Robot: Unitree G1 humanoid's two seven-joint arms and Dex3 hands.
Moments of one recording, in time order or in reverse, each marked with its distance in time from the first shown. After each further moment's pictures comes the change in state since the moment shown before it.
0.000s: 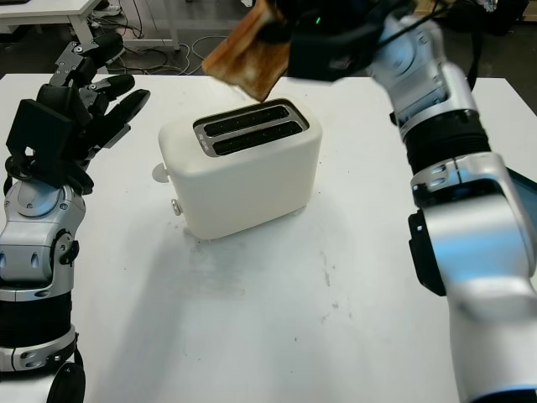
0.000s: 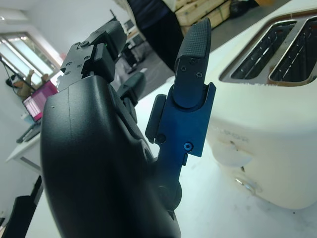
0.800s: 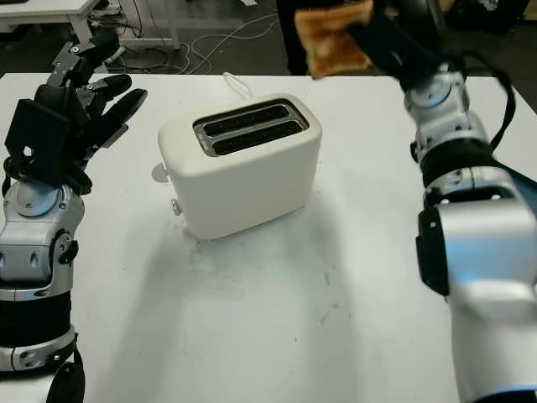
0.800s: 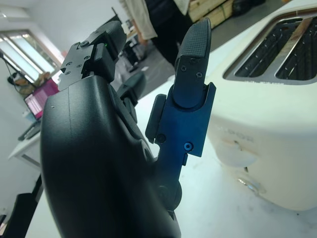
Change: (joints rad) left arm 0.000 0.003 0.005 0.015 0.003 -0.020 0.008; right arm 0.079 0.018 -0.111 0.406 0.056 0.178 -0.405
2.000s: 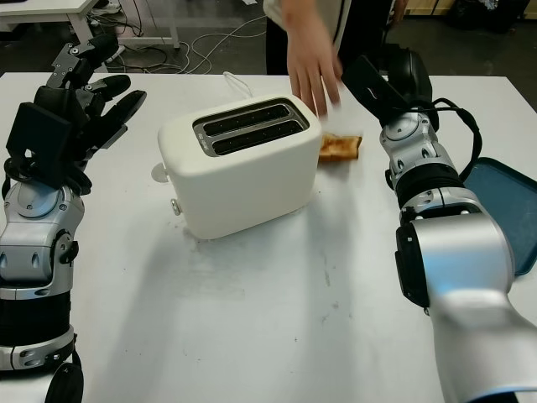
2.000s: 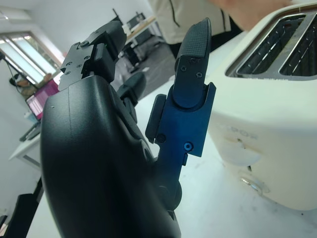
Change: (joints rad) left arm 0.004 0.005 0.001 0.024 -0.001 -0.032 -0.002; right arm 0.044 0.061 -0.014 0.034 0.003 0.092 -0.067
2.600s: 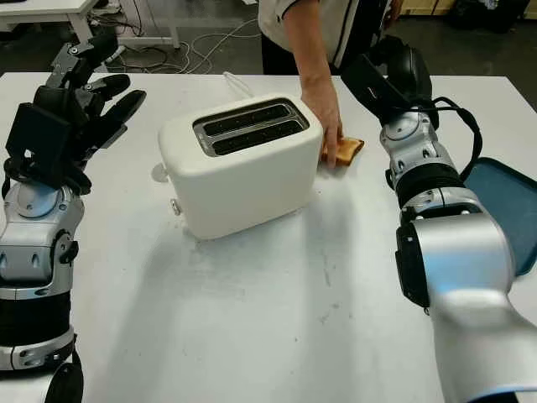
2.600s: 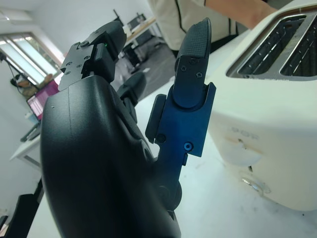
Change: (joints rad) left arm 0.000 0.000 0.002 0.001 0.000 -0.005 -0.001; right arm 0.000 0.000 0.003 0.000 -0.002 0.001 -0.005
